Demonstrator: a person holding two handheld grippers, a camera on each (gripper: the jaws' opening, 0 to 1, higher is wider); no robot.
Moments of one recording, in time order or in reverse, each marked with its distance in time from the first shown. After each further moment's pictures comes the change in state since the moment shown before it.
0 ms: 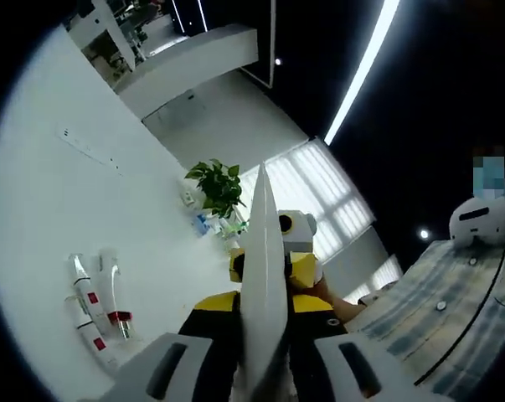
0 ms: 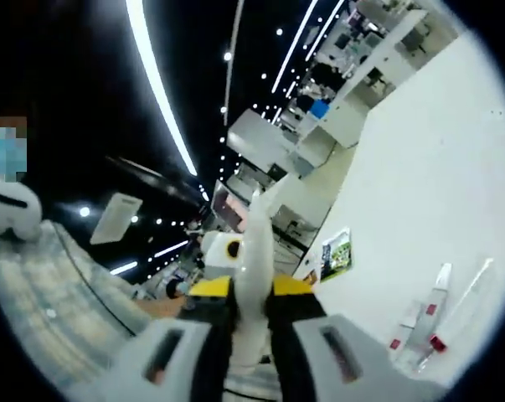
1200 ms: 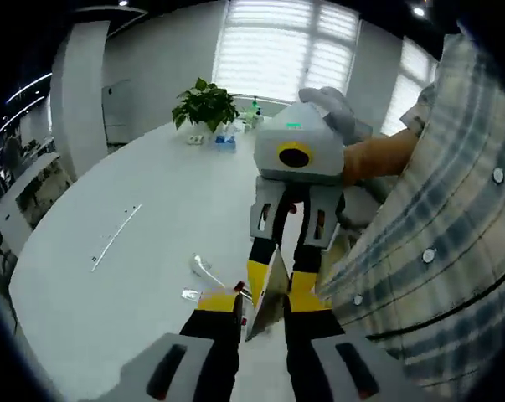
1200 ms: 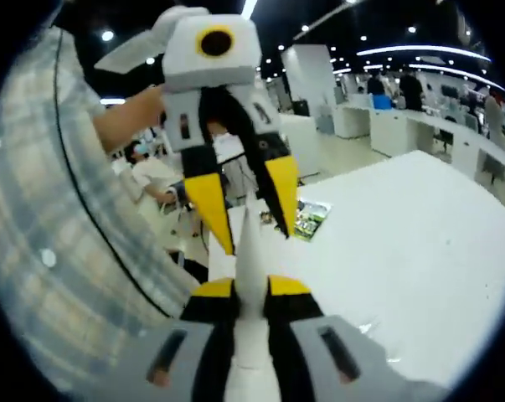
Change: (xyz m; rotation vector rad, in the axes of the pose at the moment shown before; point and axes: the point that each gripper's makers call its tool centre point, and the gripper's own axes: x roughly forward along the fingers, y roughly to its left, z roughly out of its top) left arm -0.033 0.008 0.007 0.804 0.794 0.372; right arm 0.007 -0.021 -0.061 -0.669 0.512 -0.072
